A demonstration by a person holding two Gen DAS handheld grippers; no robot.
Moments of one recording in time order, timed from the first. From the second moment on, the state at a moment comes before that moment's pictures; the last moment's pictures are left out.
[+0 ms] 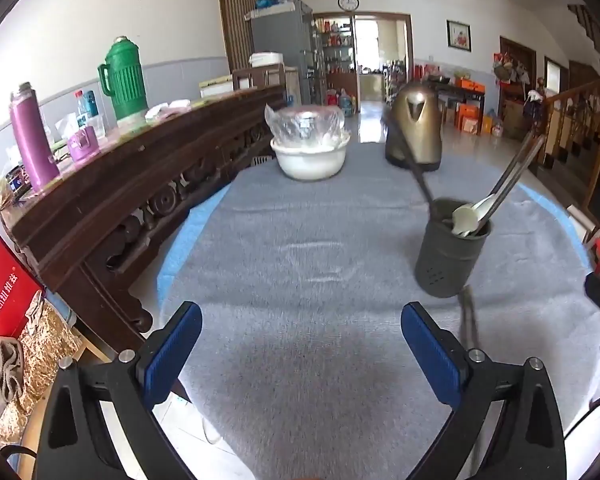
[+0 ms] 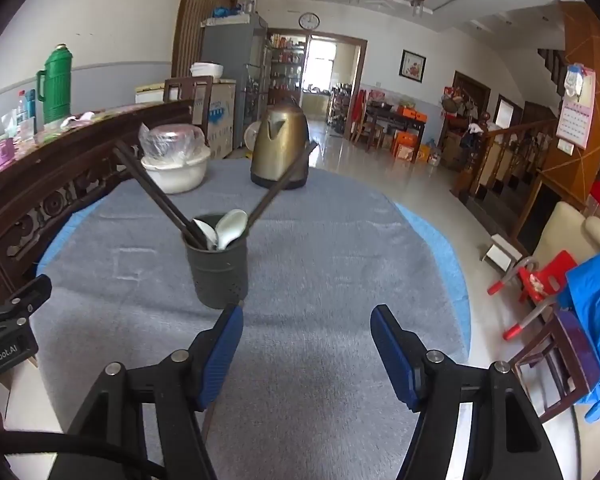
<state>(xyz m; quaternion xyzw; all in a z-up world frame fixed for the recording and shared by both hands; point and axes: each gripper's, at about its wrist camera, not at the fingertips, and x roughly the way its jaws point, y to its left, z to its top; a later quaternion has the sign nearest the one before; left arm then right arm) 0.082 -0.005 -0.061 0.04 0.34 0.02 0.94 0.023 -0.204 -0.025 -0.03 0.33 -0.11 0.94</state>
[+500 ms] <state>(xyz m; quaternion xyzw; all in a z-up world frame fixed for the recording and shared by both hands) 0.174 -0.021 -0.134 0.04 0.40 0.04 0.92 0.118 -0.333 -0.125 0.09 0.37 -0.20 0.90</state>
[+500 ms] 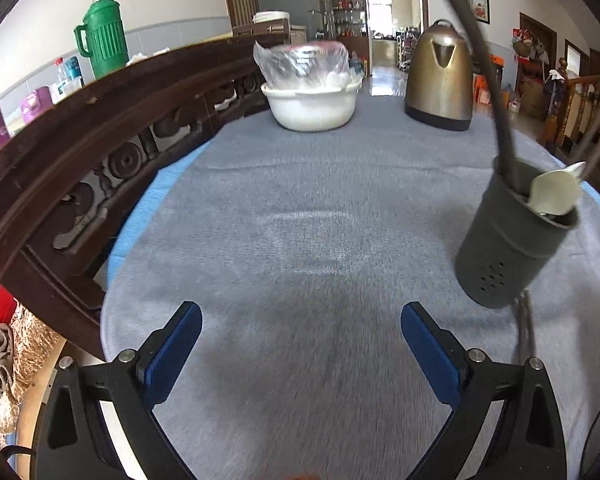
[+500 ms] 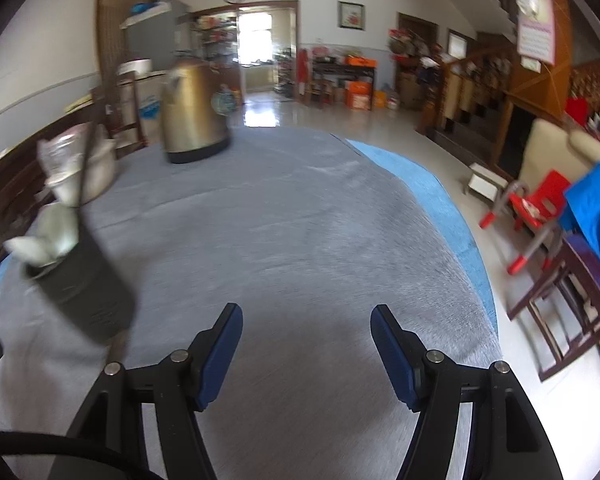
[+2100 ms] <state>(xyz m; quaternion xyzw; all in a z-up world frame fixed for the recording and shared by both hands) 0.075 -0.030 -0.043 0.05 0.31 0.03 0.95 0.006 -0.181 -0.012 0.03 0.24 0.03 0.97</state>
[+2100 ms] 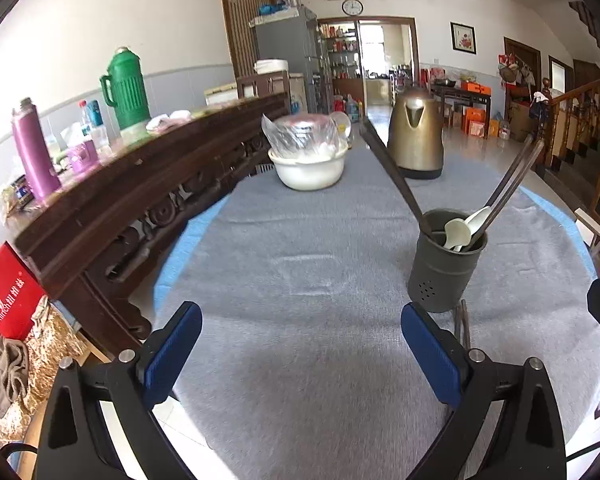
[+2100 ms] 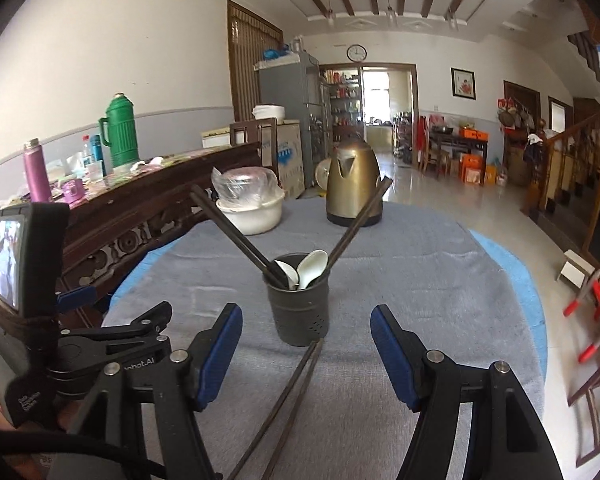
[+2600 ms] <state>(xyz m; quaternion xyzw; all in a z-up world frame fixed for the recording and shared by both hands) -0.008 -0.018 0.015 0.06 0.25 0.04 0.97 -0.068 -0.194 0.027 0.06 0.22 0.02 0.97</state>
